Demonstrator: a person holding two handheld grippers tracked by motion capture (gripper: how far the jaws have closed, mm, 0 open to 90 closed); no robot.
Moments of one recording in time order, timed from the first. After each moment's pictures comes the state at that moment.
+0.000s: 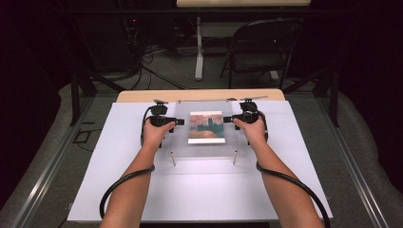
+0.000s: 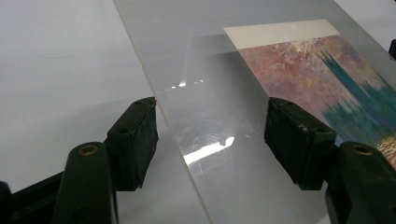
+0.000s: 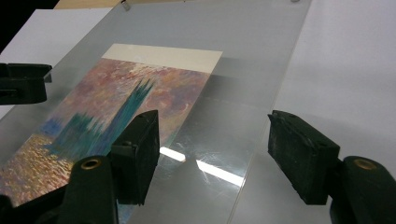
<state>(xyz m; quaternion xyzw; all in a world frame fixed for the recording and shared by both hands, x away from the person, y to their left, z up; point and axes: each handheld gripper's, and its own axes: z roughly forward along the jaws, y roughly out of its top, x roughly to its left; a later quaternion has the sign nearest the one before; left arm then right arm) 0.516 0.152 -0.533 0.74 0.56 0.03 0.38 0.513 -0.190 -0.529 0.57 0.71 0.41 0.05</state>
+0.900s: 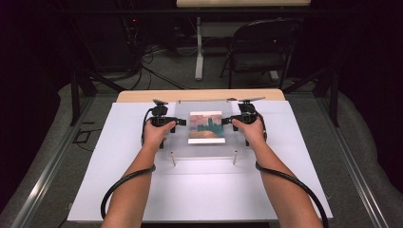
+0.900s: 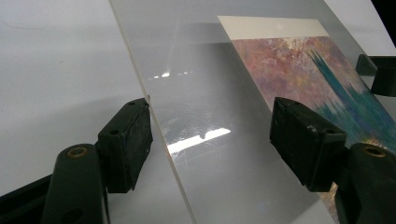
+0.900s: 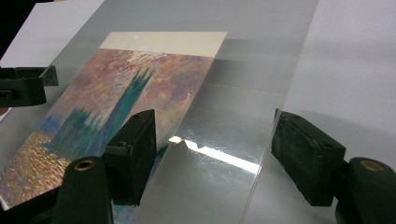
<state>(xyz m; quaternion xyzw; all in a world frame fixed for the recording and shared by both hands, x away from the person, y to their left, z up) 0.518 0.152 -0.537 0.72 0.58 -0.02 0.39 0.519 -0.187 -0.537 0.58 0.71 0.40 0.01</state>
